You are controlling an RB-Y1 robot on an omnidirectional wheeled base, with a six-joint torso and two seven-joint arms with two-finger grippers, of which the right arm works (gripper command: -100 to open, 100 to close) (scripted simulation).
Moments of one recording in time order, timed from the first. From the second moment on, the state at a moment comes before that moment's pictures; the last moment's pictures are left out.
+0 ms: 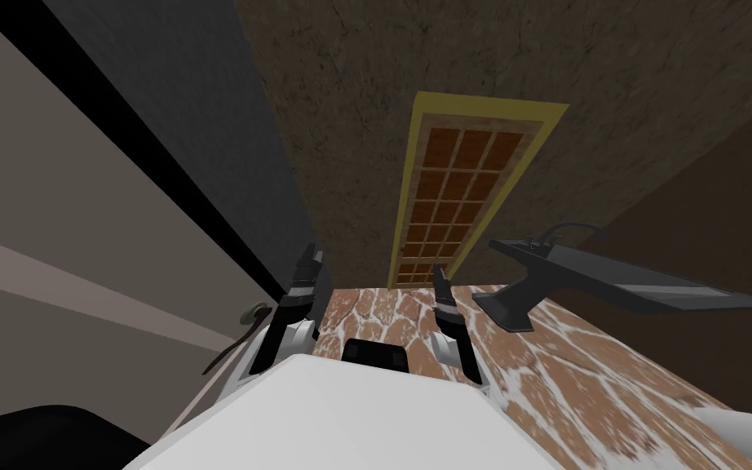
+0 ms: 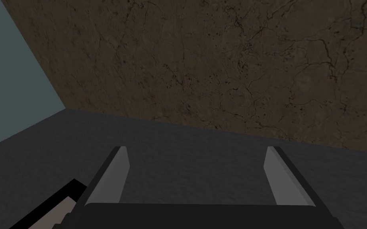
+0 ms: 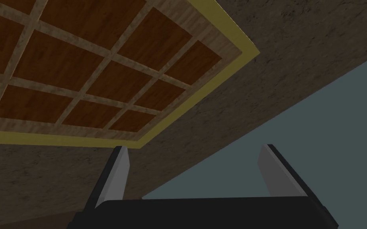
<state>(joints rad) 0.35 -0.08 0.01 -1.84 -0.05 -0.66 0.59</state>
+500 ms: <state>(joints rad) 0.31 -0.10 0.01 -1.70 -0.05 -0.68 0.70</state>
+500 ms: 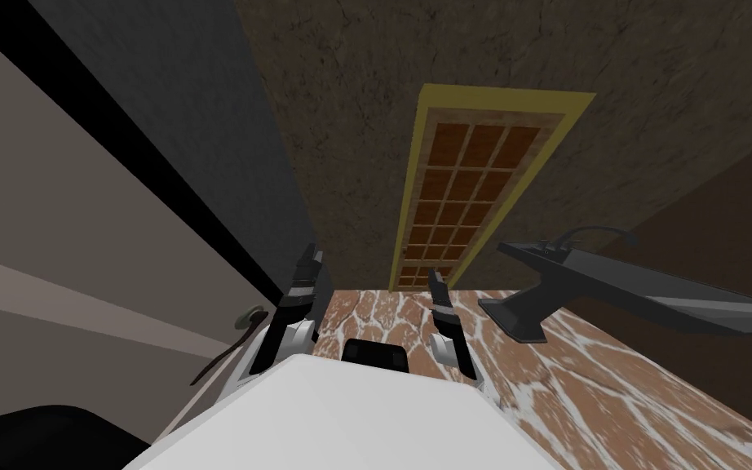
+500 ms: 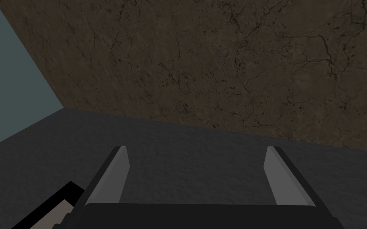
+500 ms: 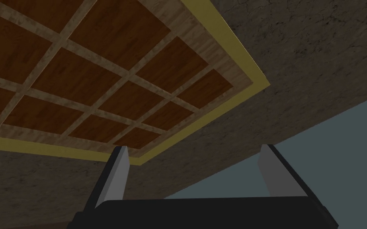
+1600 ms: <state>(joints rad) 0.23 -0.13 0.00 -1.43 -0.06 -0.73 0.91</state>
